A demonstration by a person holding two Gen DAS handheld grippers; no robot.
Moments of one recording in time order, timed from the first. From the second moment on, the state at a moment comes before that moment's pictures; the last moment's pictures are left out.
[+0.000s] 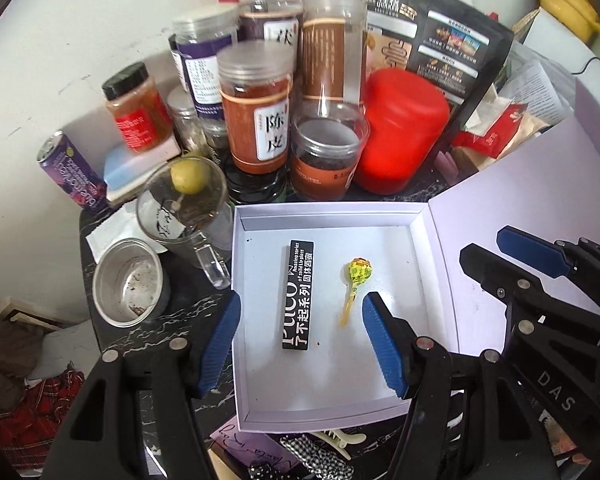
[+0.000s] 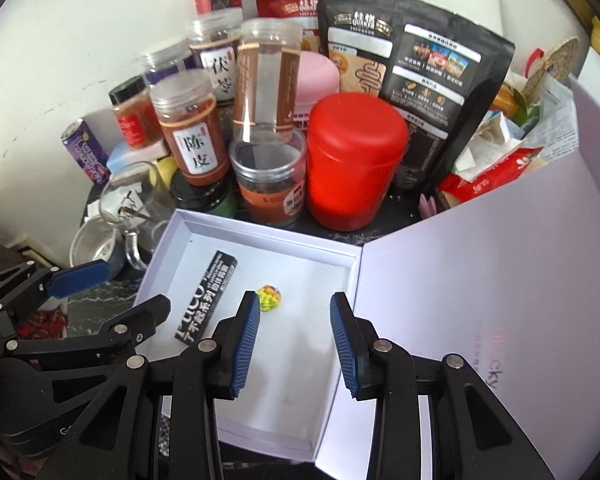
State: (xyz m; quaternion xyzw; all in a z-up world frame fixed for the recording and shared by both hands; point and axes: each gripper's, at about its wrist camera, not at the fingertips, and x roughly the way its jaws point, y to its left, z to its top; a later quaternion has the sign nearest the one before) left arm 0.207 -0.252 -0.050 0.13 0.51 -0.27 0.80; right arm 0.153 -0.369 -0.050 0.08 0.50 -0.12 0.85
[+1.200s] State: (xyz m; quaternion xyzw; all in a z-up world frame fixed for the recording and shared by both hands) left arm 0.103 -0.142 0.041 0.07 0.46 -0.19 0.86; right arm 0.055 -0.283 0.037 0.04 0.44 -0.05 0.90
